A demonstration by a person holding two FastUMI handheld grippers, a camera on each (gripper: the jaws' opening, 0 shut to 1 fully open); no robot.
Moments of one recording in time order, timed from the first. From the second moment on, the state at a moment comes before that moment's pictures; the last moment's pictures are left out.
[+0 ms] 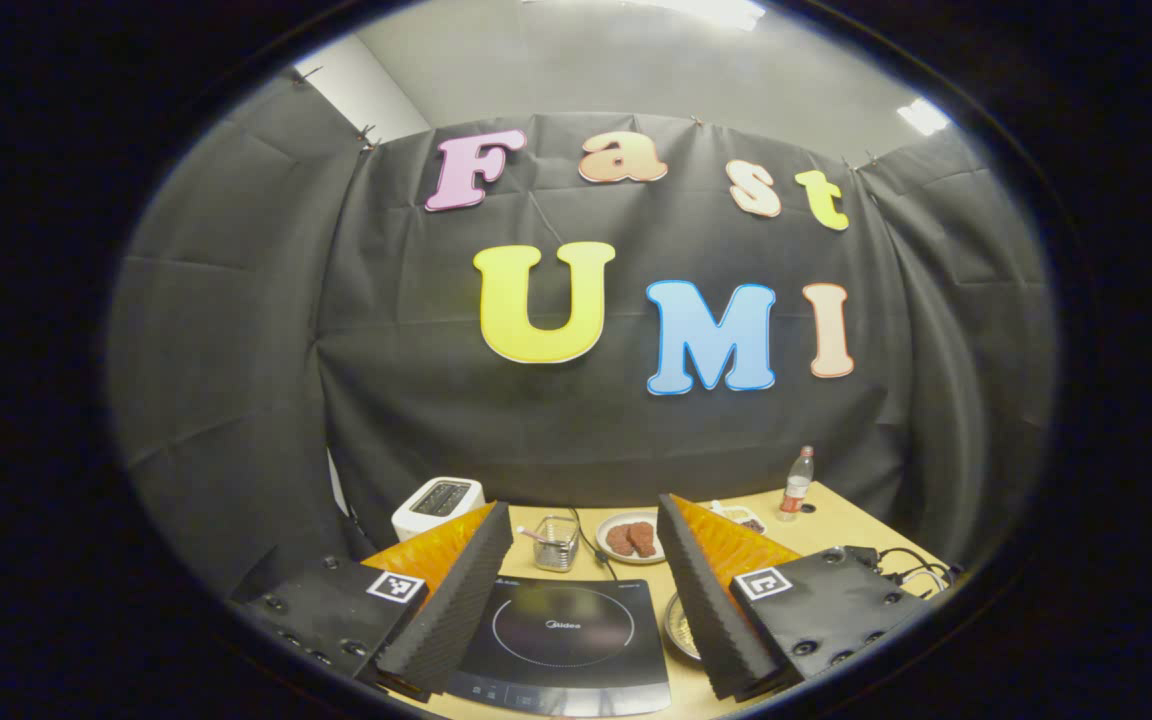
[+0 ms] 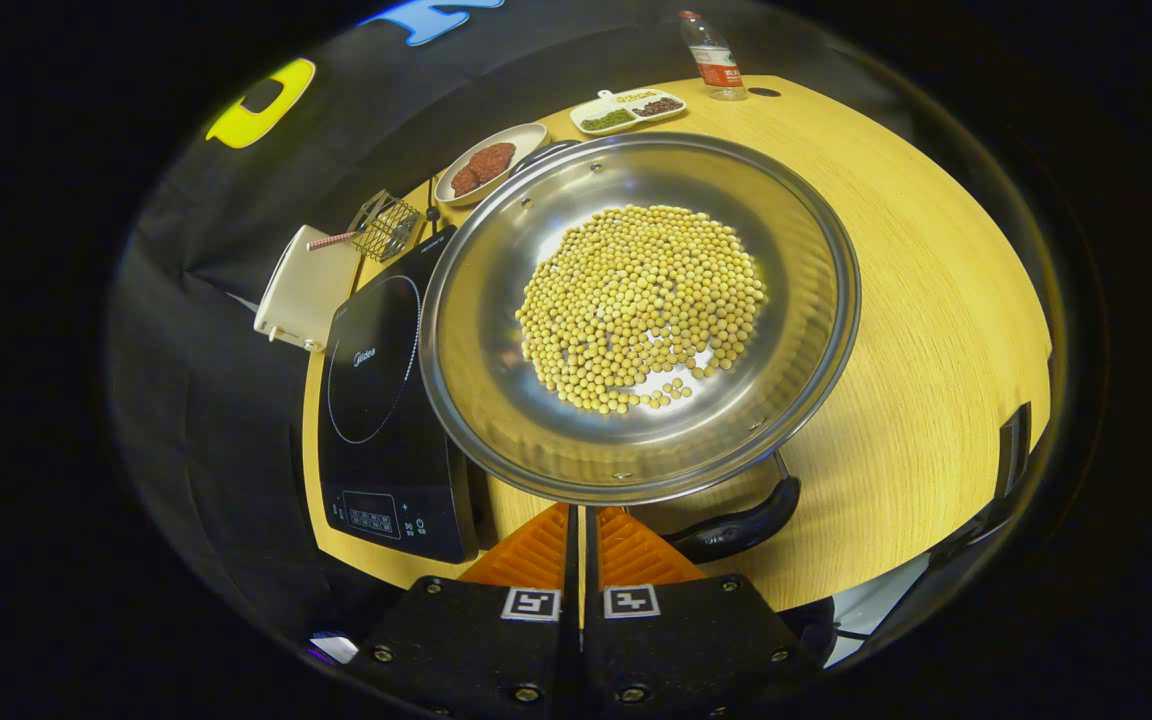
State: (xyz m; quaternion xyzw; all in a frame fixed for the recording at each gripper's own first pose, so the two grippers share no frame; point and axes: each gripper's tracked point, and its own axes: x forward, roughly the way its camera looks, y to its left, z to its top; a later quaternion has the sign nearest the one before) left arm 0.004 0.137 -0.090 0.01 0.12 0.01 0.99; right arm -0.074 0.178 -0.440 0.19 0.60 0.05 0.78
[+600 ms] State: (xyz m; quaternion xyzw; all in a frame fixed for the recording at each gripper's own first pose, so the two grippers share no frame) left arm 0.031 0.082 -0.090 0.02 0.13 0.01 0.99; right arm -0.073 0.132 -0.443 0.18 0.61 0.06 0.77
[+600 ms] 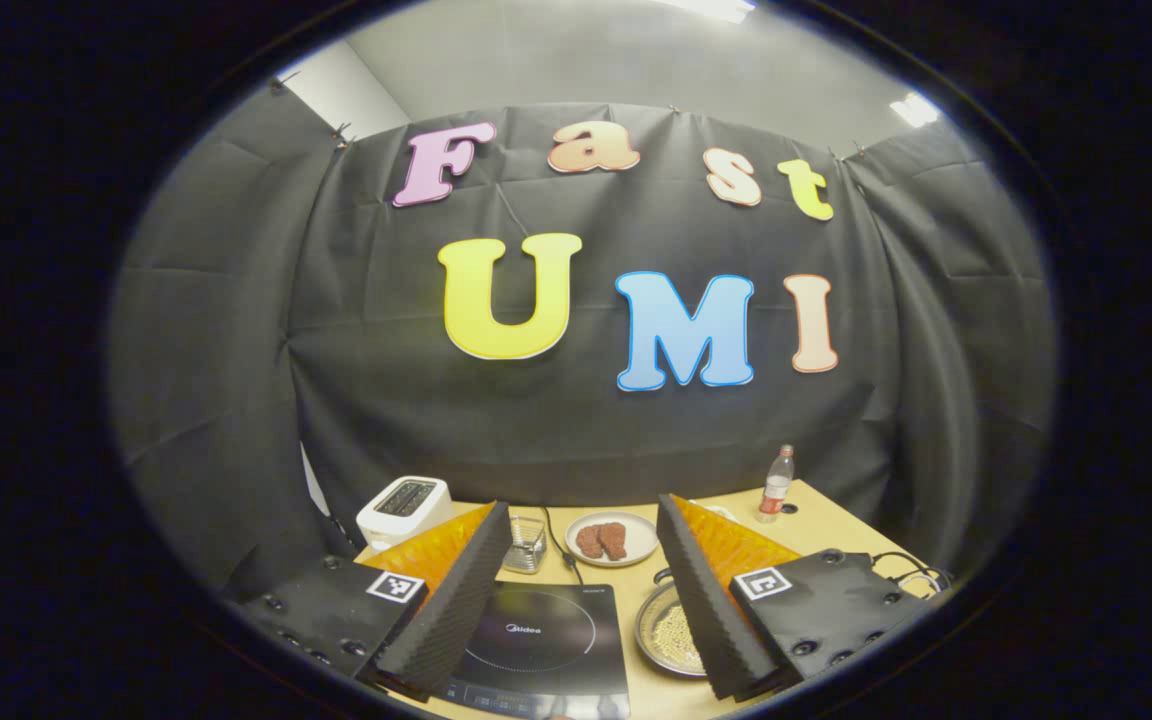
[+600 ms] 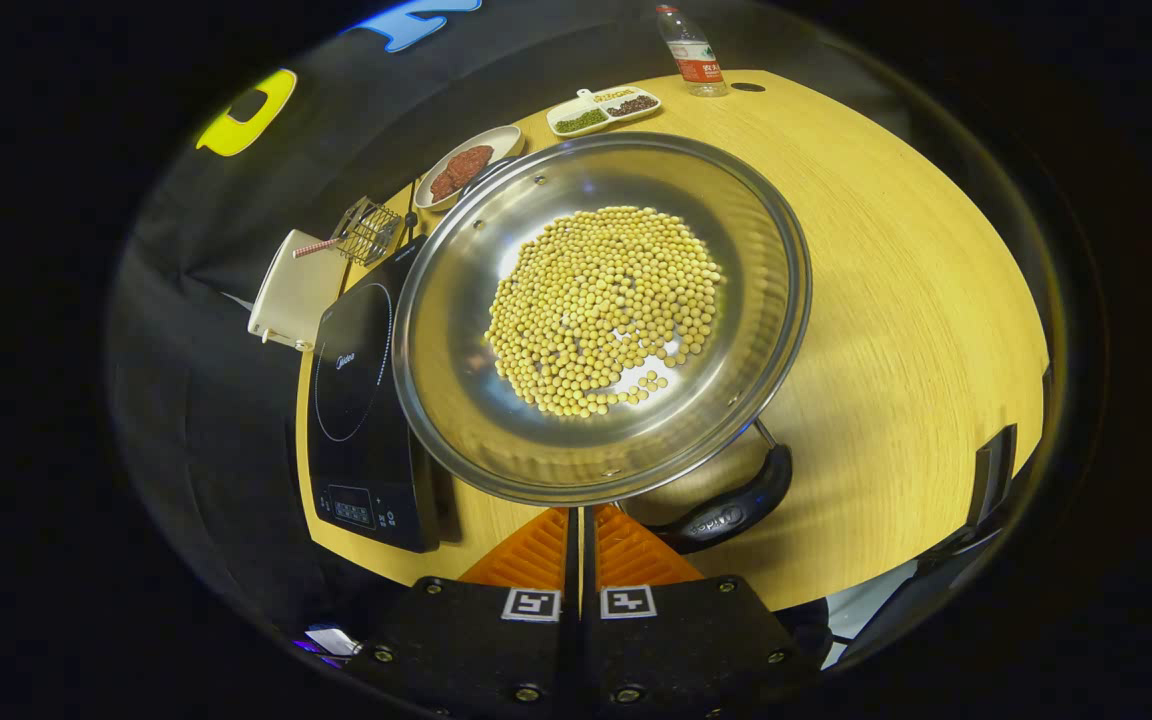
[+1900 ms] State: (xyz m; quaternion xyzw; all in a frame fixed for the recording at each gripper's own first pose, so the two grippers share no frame) left arm 0.031 0.019 -0.089 0.02 0.13 0.05 0.99; right arm -0.035 0.028 -0.439 0.14 0.60 0.05 0.78
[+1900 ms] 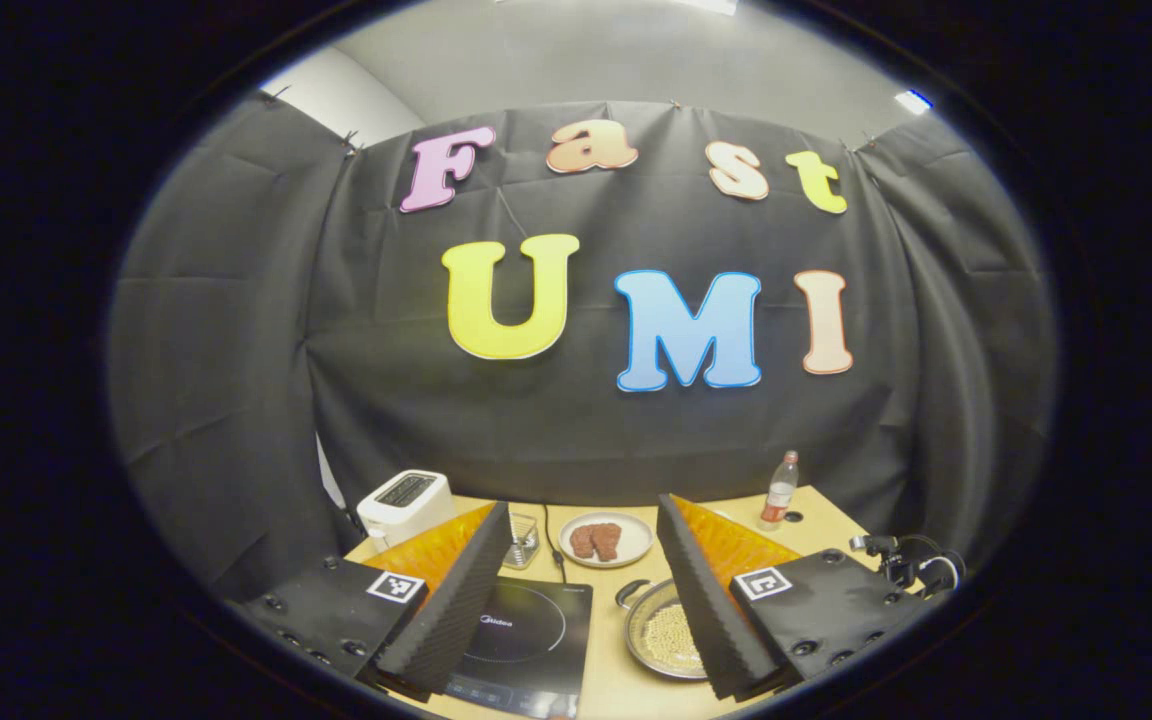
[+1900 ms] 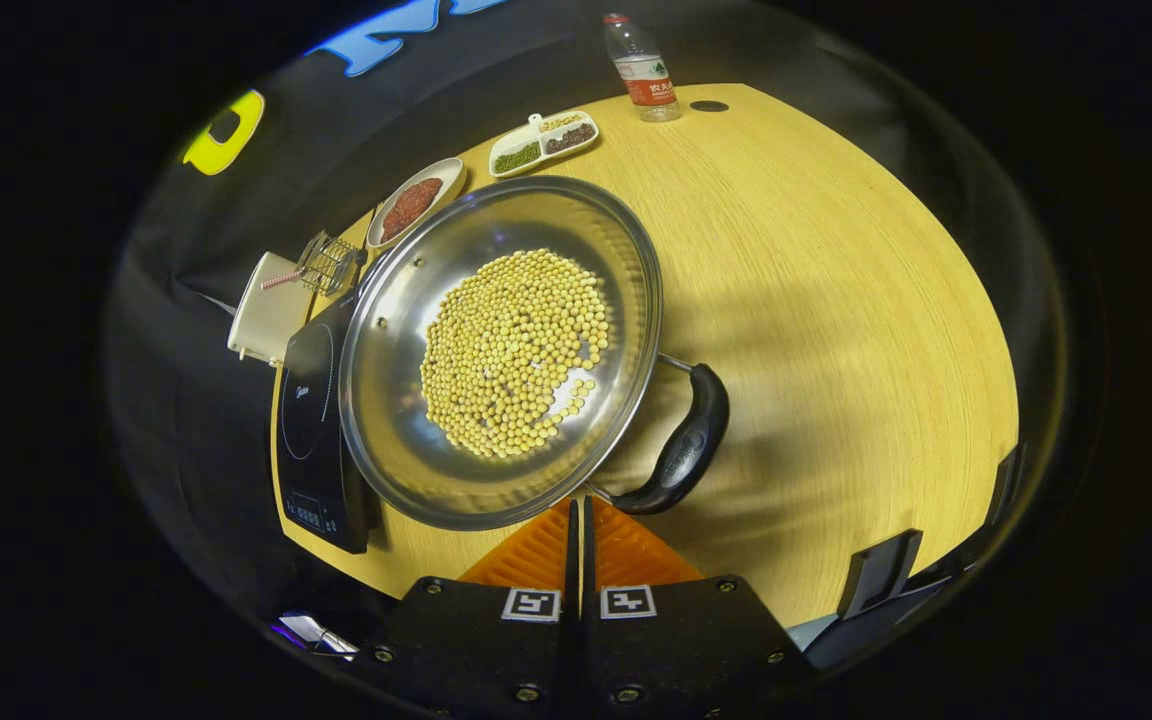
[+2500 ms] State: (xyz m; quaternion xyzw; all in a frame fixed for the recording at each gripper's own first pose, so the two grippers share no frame) left arm 0.036 -0.006 -0.090 0.04 0.14 0.05 0.99; right arm -0.003 -0.004 -0.441 0.12 0.60 0.06 0.79
